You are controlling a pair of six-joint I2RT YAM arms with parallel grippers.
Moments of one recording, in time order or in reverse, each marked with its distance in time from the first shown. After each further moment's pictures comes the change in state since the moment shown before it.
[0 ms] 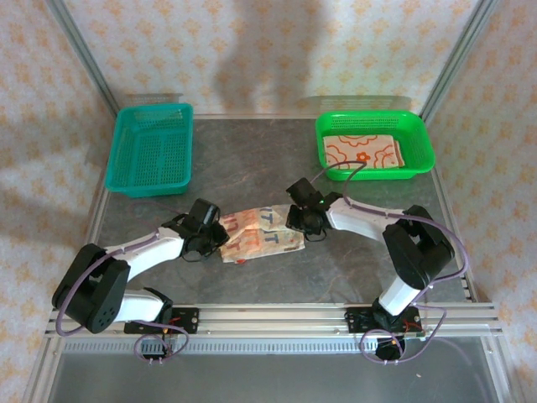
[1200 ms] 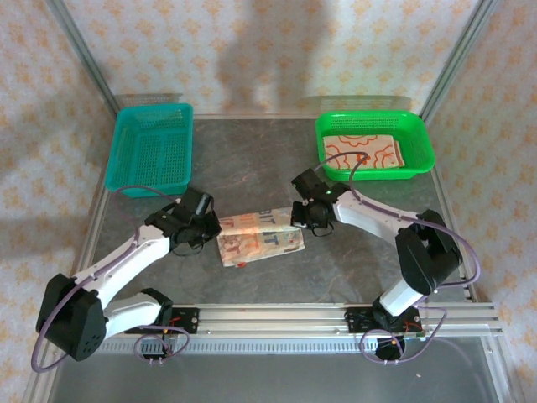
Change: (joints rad) left arm 0.000 -0.207 0.186 -0.371 -0.079 0.135; right arm -0.040 -0.071 0.075 -0.190 -0.068 -0.183
